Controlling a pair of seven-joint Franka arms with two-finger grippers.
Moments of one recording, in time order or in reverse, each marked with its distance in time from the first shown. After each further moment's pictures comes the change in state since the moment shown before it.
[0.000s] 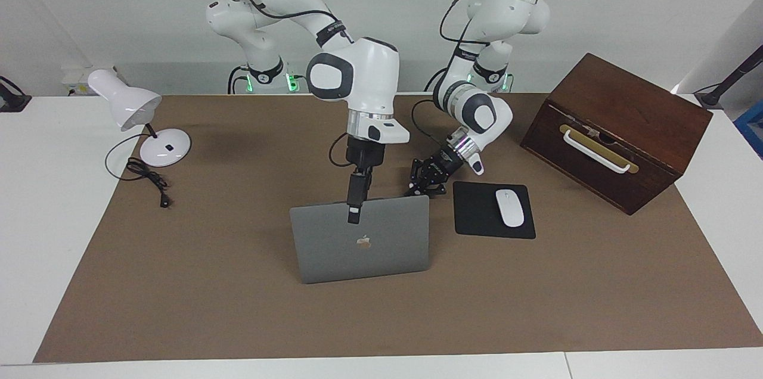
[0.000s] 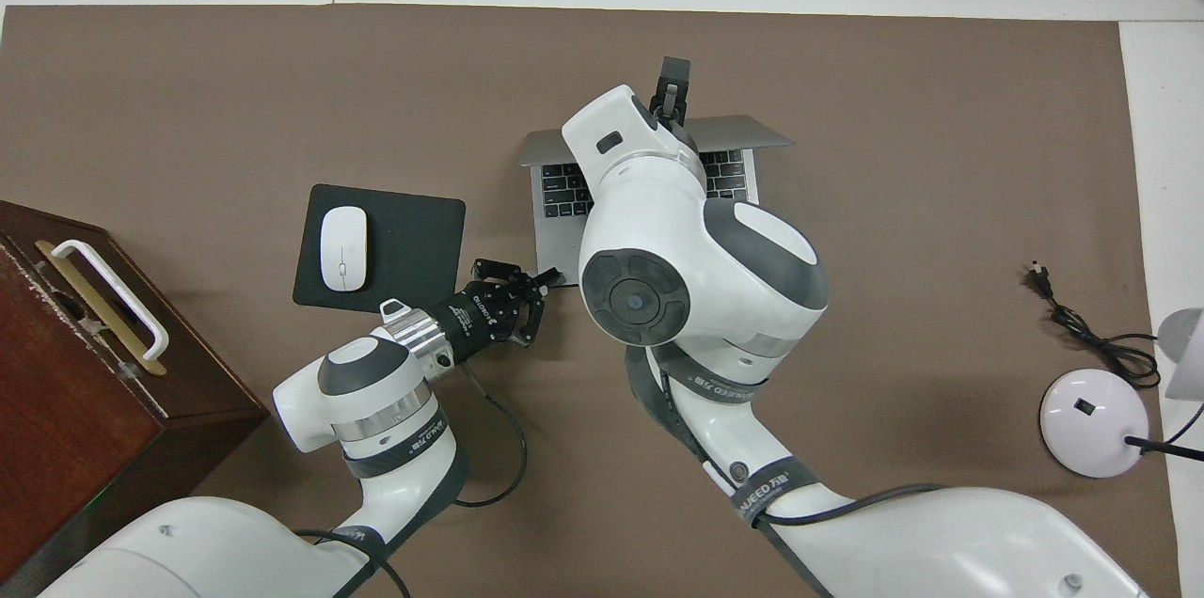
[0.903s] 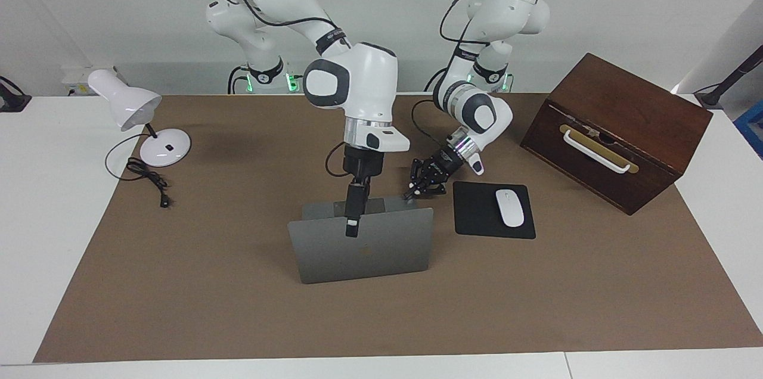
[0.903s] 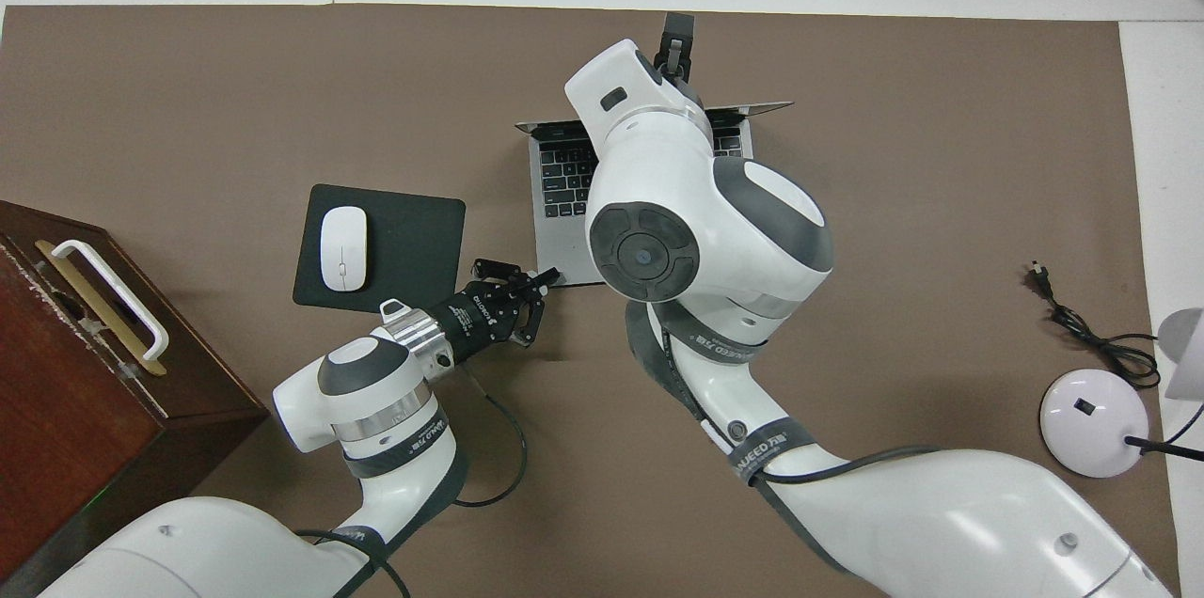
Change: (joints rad) left arm 0.000 0.000 0.000 0.000 0.000 0.000 0.000; right arm -0.022 0.074 0.000 0.134 0.000 0.000 -0.072
